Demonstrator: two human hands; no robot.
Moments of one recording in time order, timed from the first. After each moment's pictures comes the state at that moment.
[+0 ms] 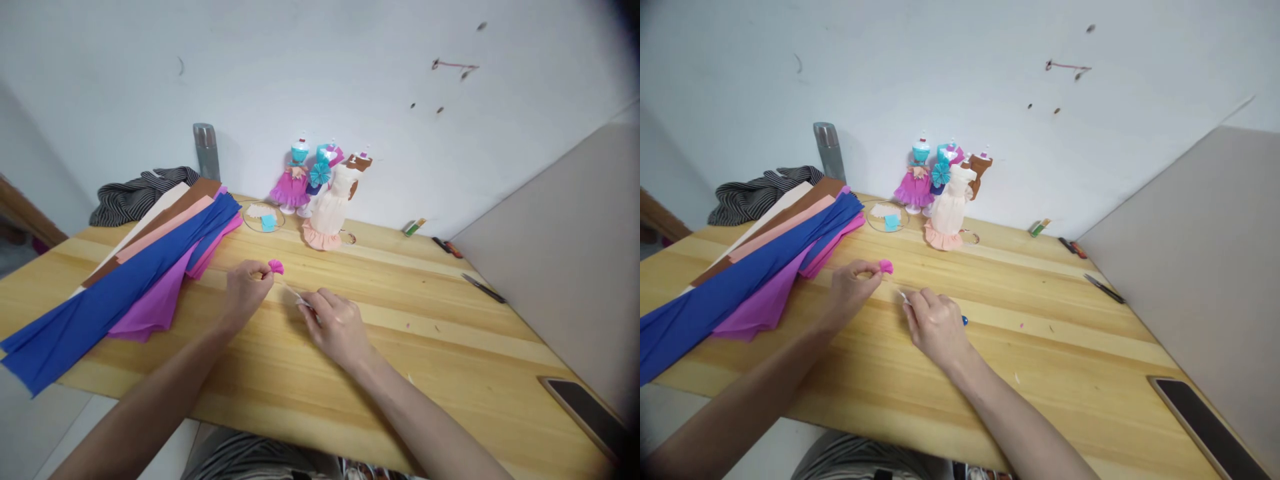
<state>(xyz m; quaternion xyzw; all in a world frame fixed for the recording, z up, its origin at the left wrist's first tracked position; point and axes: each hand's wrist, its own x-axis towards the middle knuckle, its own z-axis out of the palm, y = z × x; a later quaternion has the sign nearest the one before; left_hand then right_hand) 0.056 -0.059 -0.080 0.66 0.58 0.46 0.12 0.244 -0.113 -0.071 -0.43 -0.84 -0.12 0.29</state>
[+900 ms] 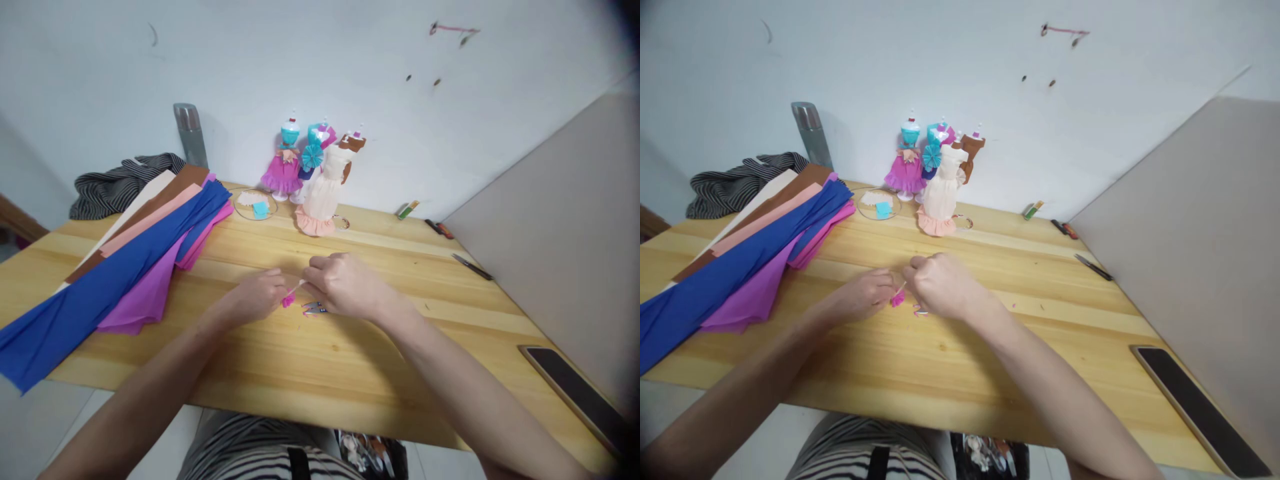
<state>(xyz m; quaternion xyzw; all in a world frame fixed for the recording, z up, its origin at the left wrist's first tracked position) 0.061 -0.061 -0.083 0.96 0.21 0.18 0.09 0.261 -0.085 -0.002 -0.35 -0.93 -0.13 0.00</state>
